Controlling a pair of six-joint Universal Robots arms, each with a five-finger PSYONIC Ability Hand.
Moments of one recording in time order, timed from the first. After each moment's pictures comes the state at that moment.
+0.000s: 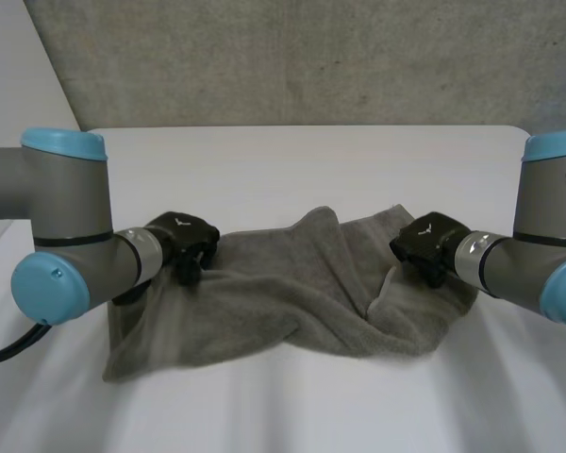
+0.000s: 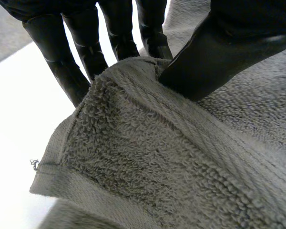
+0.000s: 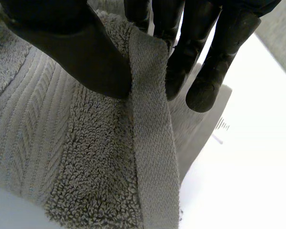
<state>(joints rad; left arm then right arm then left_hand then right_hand) 4.34 -2.25 -1.15 2.81 -1.39 3.55 1.84 -0.92 1.23 0.33 1.28 2.37 1.40 1.47 1.53 1.50 1.47 1.31 1.30 1.32 1.33 1.16</state>
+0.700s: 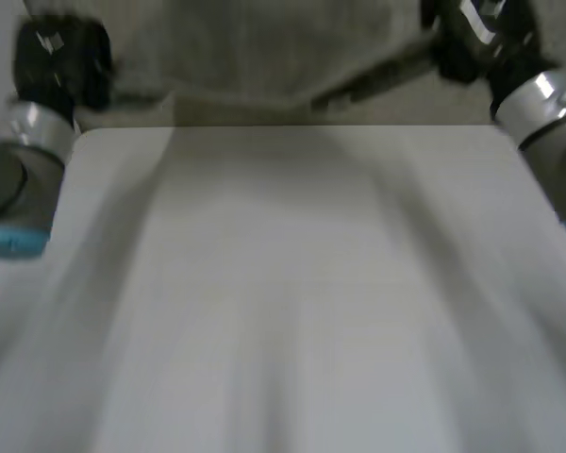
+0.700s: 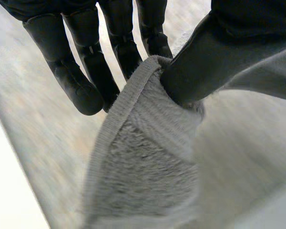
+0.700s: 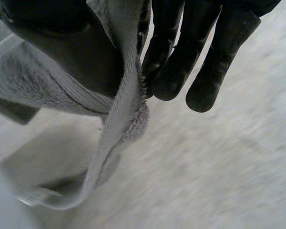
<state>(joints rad) 4.50 -1.96 -1.38 3.67 -1.45 3.31 1.81 -1.18 1.27 -0.52 1.13 2.99 1.40 1.48 1.54 1.51 1.47 1.32 1.31 1.32 1.33 1.16</state>
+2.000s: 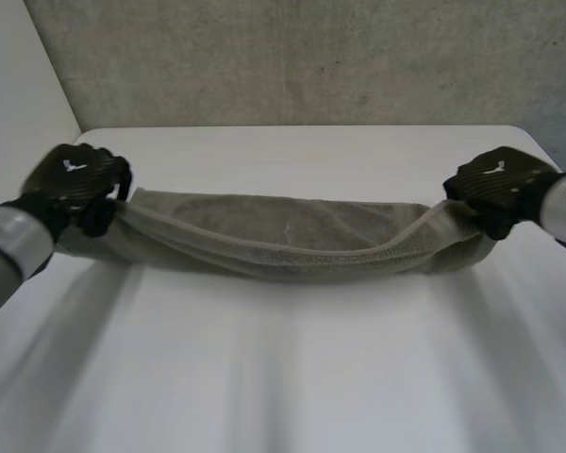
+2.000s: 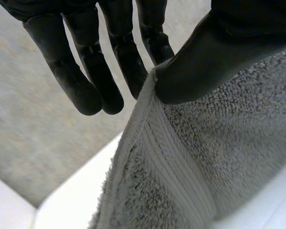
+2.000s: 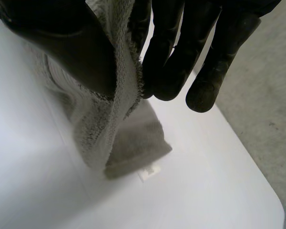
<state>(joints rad) 4.63 -1.75 -1.69 3.30 -1.18 3.55 1.70 -1.22 1.26 0.45 1.19 2.32 1.40 1.48 1.54 1.51 1.48 1.32 1.31 1.32 1.33 1.16</state>
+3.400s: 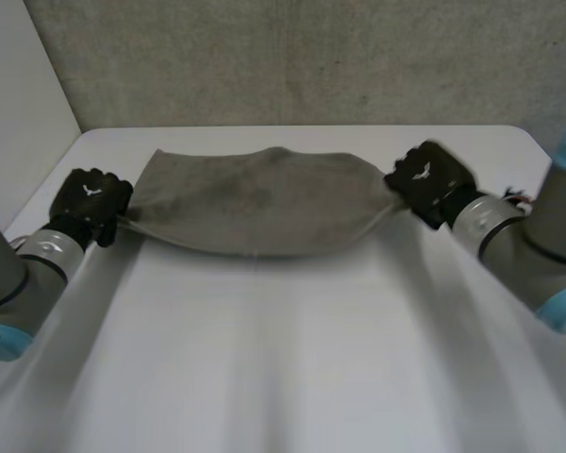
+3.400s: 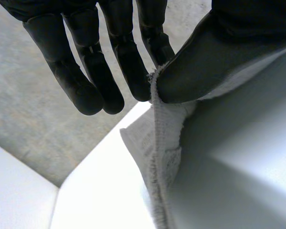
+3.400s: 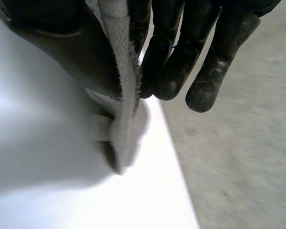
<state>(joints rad) 4.65 -2.05 -1.69 3.67 -1.25 3.65 1.86 -1.12 1.41 -0.13 1.24 2.25 1.40 1.48 1.54 1.52 1.49 1.32 1.32 1.33 1.33 1.16</state>
